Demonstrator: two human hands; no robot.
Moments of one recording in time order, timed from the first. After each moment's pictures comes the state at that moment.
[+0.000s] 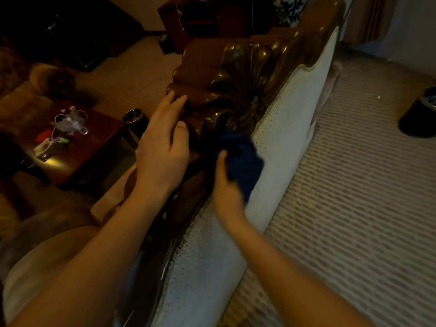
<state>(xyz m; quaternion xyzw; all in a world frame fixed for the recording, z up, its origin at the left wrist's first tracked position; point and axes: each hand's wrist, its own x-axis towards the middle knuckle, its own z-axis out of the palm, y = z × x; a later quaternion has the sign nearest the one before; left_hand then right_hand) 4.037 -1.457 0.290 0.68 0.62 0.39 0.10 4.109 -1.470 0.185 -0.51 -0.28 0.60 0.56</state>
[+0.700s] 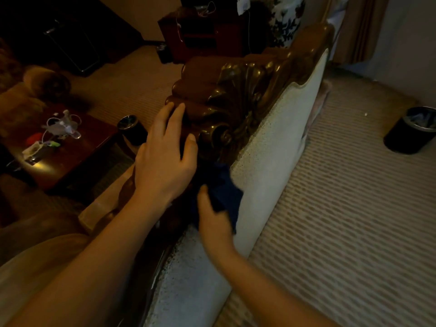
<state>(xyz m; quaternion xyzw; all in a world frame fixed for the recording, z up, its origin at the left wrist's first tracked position) 4.042 -1.454 0.286 0.70 0.66 0.27 -0.01 4.114 -1.507 0.204 -0.47 -0.27 0.61 0.57</state>
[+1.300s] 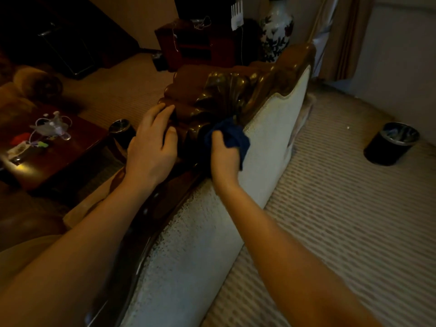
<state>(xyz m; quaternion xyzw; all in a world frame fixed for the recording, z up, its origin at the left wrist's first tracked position) 4.039 -1.451 0.288 0.69 0.63 0.35 0.03 4.157 -1.439 0.248 -0.48 -0.32 0.55 0.60</state>
